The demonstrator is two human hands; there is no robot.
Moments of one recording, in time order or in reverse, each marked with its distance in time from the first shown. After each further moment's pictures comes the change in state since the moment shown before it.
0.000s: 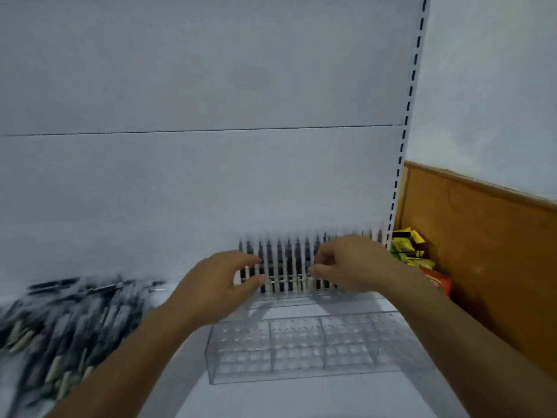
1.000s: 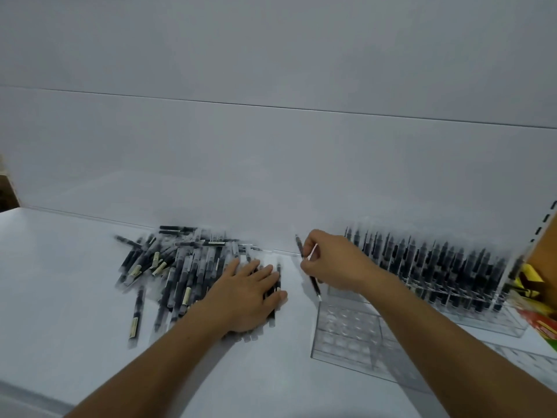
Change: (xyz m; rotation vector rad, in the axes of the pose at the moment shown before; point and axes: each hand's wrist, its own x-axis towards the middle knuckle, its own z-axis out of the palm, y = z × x) left_hand -0.085 -0.096 0.006 0.327 -0.330 -0.279; right_hand 0.064 -0.160 0.053 0.358 -0.041 -0.240
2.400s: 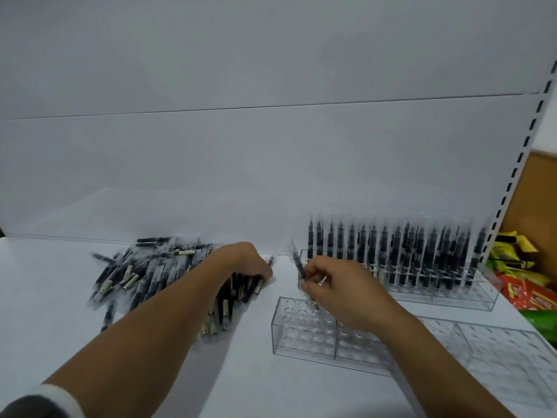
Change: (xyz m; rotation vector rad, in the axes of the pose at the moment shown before) left_hand 0.081 0.036 -0.053 -0.279 -0.215 -0.393; right_hand -0.066 0.062 0.001 0.217 0.095 -0.029
